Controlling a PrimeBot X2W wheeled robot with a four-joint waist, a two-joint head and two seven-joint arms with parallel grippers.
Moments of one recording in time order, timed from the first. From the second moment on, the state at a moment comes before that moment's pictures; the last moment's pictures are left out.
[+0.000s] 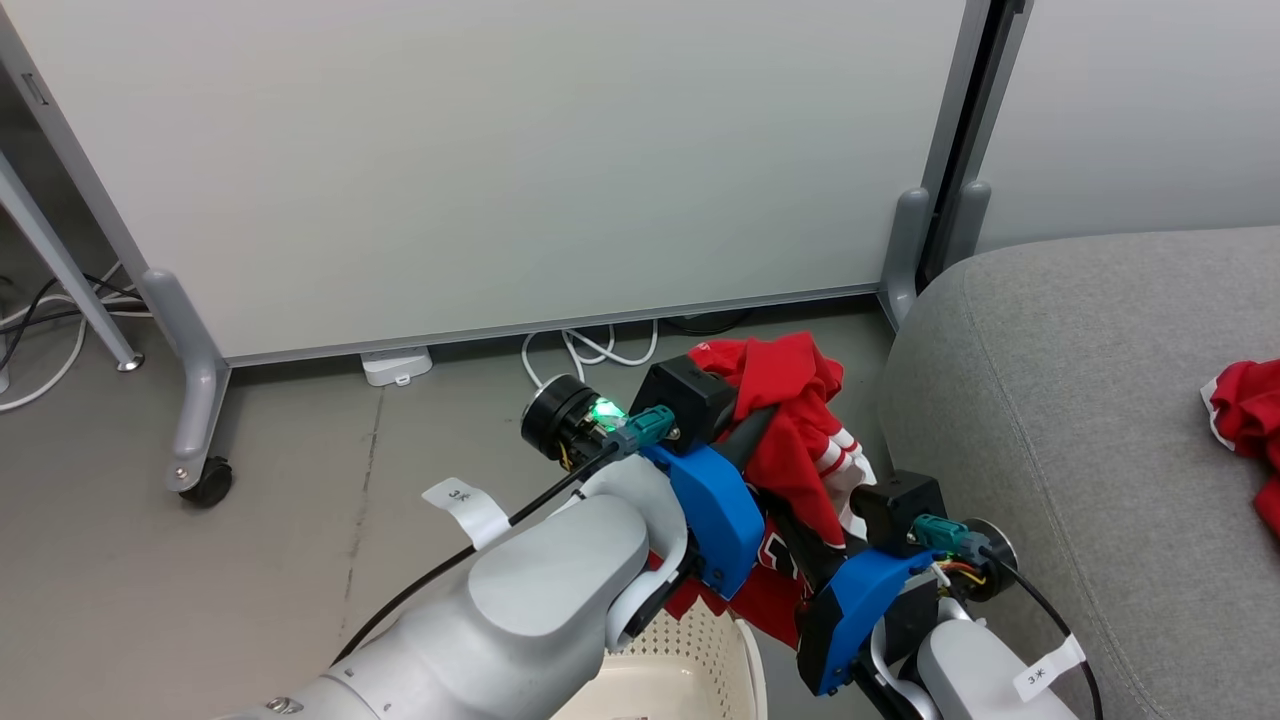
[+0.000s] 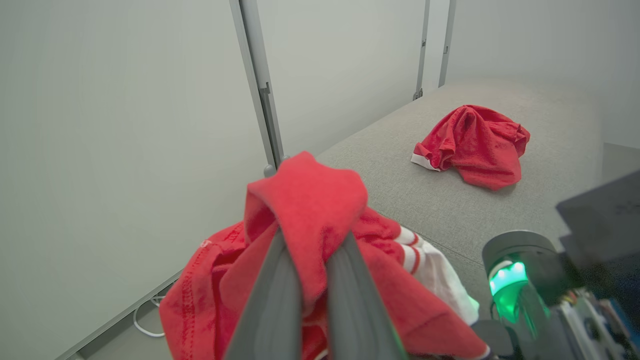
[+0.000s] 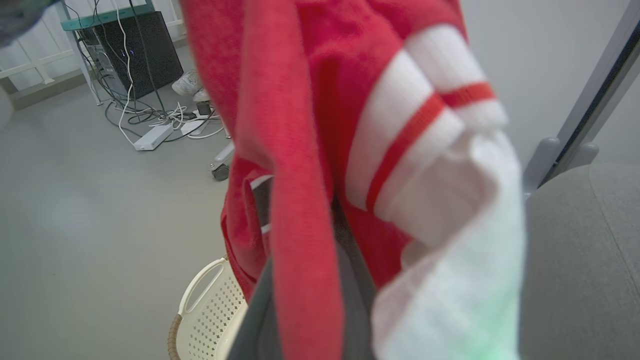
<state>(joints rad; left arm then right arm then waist) -0.85 0.05 -1.28 0.71 -0.91 0.02 -0.23 -0.35 -0.05 0.39 0.57 0.24 0.13 -0.07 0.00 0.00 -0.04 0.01</state>
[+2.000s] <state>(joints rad) -0.35 0.19 -0.79 0.39 -0.51 0.04 -0.26 -0.35 -0.05 0.32 0.55 0.21 0.13 -0.09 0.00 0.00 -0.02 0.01</state>
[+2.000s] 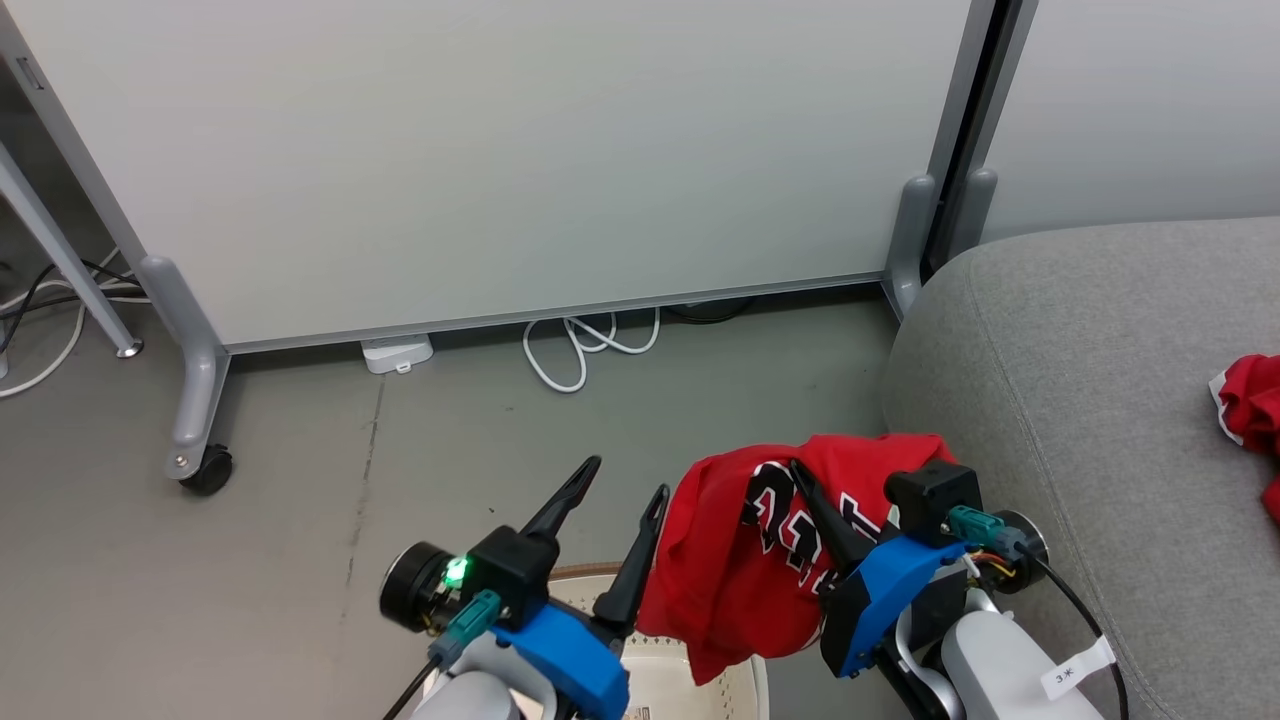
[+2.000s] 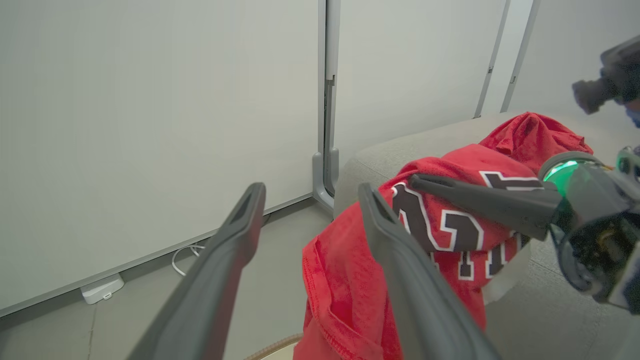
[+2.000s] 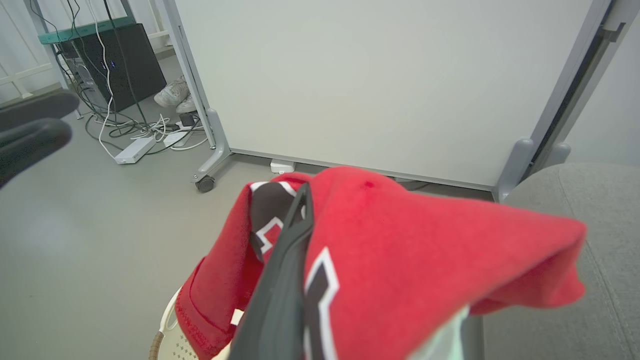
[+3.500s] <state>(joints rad) -0.10 0.08 -0.43 0.34 -0.22 -0.12 -0.26 -0.34 -0.05 0.31 0.51 0.21 0.13 -0.07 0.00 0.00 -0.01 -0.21</state>
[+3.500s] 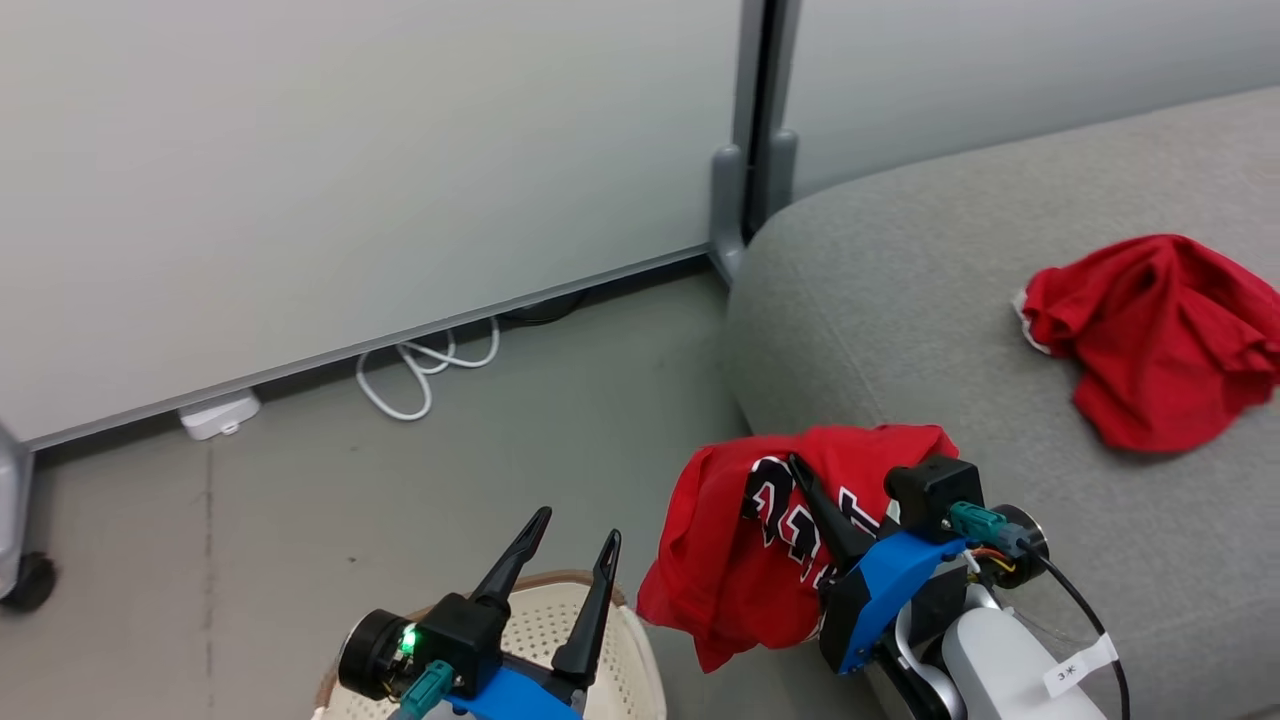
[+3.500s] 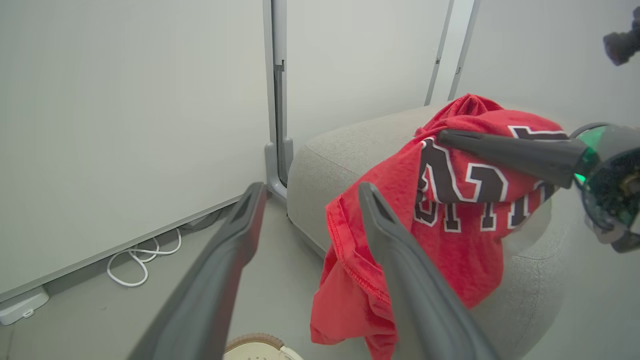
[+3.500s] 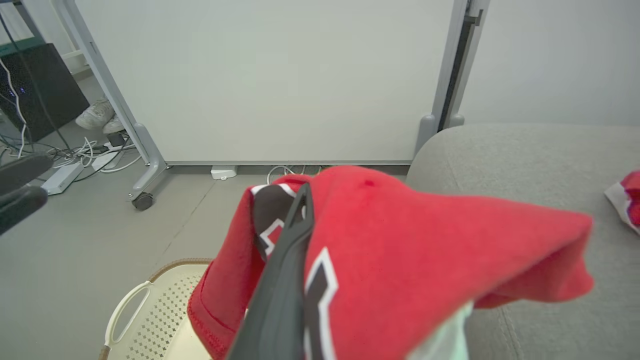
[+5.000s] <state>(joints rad) -0.19 0.10 -0.50 0.38 -0.23 -0.13 -0.26 -0.33 -0.05 0.26 0.50 0.23 0.13 -0.12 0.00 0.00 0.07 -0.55</state>
